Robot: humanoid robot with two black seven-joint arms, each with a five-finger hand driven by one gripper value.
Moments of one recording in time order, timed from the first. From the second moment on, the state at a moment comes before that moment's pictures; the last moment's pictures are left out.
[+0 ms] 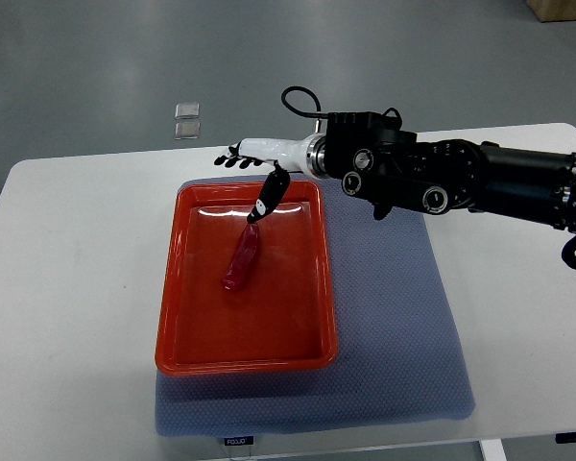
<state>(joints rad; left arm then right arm) -0.02 0.00 -0.05 -0.09 0.12 -0.15 0.03 1.33 -0.10 -0.07 0.86 -0.75 0.06 -0.06</state>
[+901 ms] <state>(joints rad) -0.02 0.00 -0.05 -0.09 0.12 -0.15 0.03 0.84 -0.16 0.82 0.72 -0.47 -0.07 0.06</state>
